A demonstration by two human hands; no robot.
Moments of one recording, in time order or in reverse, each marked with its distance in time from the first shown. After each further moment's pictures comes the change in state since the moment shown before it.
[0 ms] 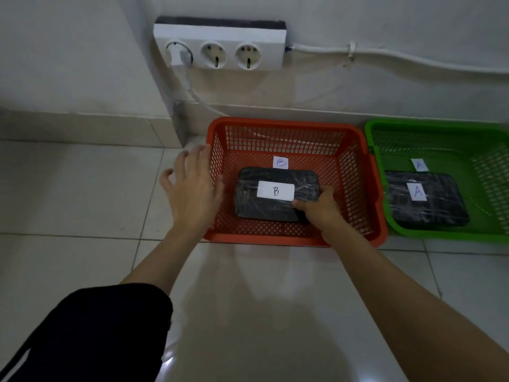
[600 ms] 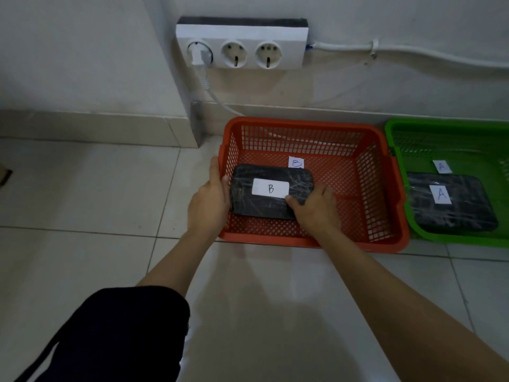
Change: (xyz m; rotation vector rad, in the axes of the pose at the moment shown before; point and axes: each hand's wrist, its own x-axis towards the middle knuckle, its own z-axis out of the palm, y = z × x) left_hand -0.007 -0.014 0.022 -0.290 -0.152 -0.174; right_hand -0.012 -0.011 0.038 -0.565 0.111 -0.215
